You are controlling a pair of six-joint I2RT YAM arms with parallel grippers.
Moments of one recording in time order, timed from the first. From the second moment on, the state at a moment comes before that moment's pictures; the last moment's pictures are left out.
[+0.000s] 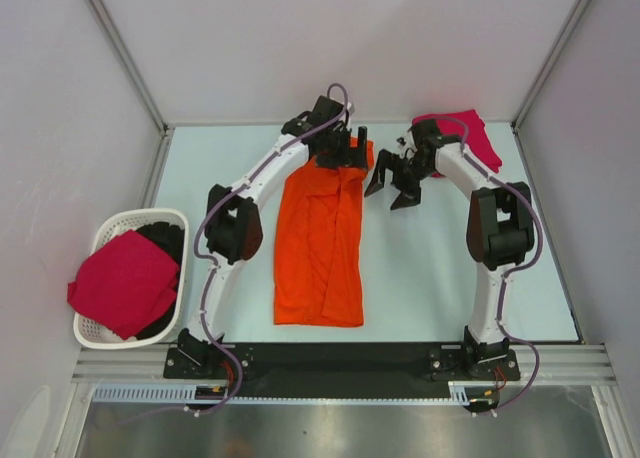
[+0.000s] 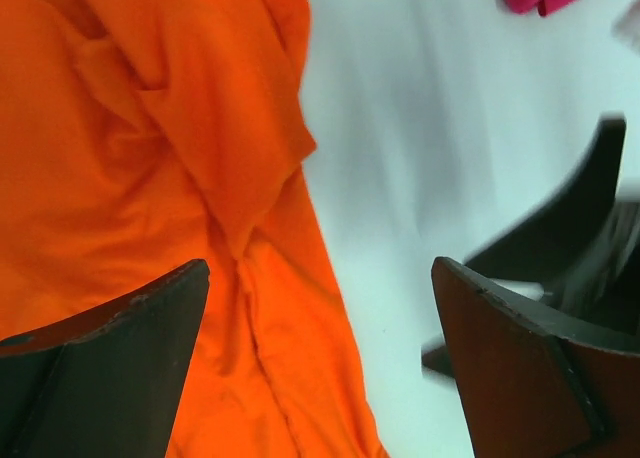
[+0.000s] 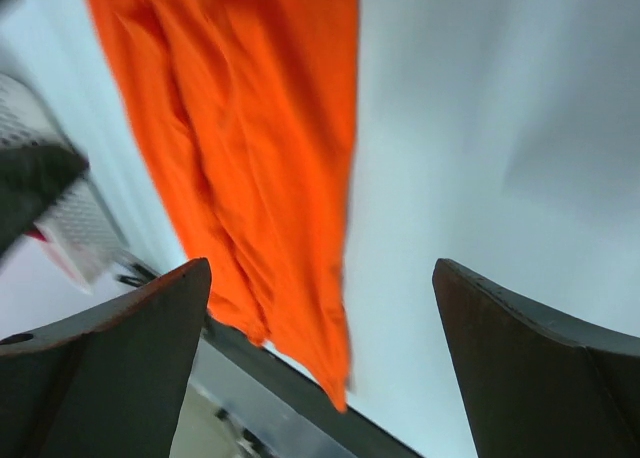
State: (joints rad) left arm -0.54 2.36 2.27 -0.77 0.20 -0.38; right arm 0.23 2.04 1.65 -0.83 -0.54 0.40
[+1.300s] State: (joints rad) left arm -0.19 2.04 1.87 -0.76 0.23 -0.33; right arm 0.18 2.67 2.44 -0.65 -0.75 0.72
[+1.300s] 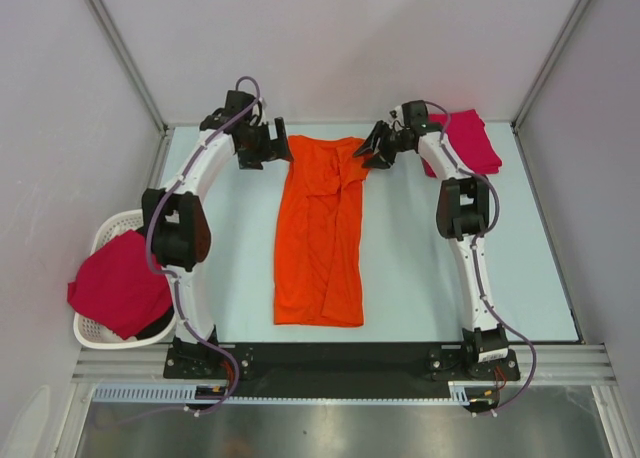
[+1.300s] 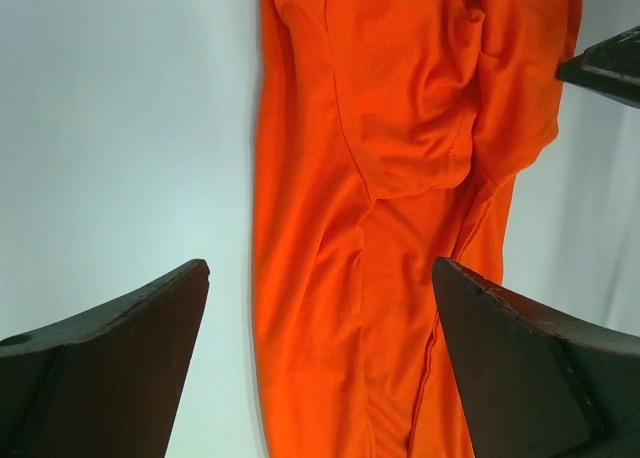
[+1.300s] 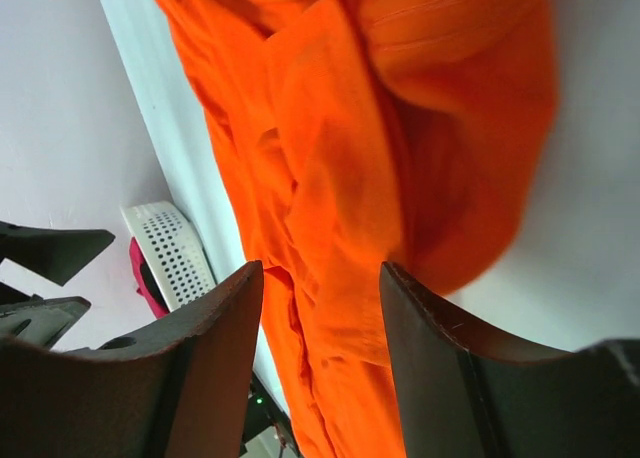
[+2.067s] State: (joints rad) left arm -0.19 2.04 1.86 -0.77 0.22 -0.31; right arm 0.17 2.68 2.44 -0.66 -0.76 0.71
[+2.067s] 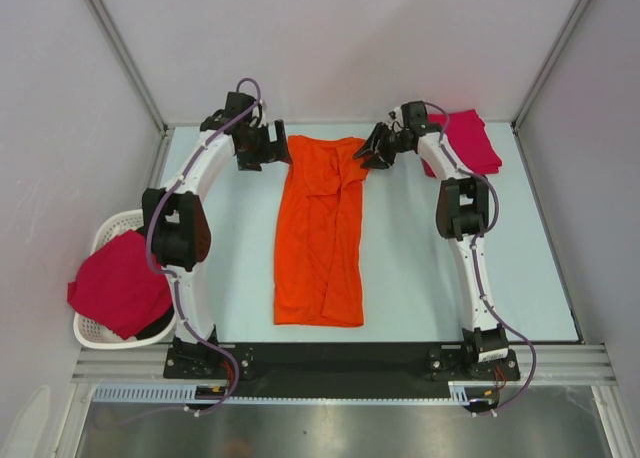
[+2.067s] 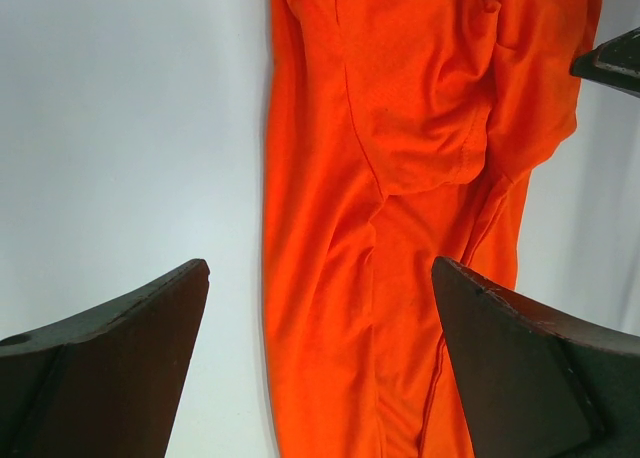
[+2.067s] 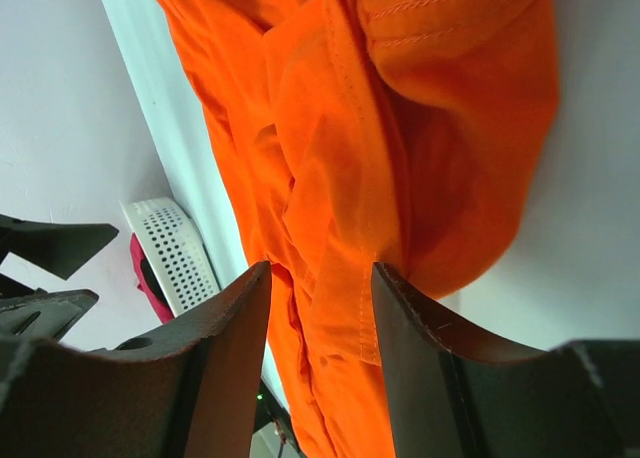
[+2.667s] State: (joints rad) left arm -0.19 2.04 1.86 -0.77 0.22 -0.31; right arm 0.14 2.68 2.44 -0.66 -0.76 0.70
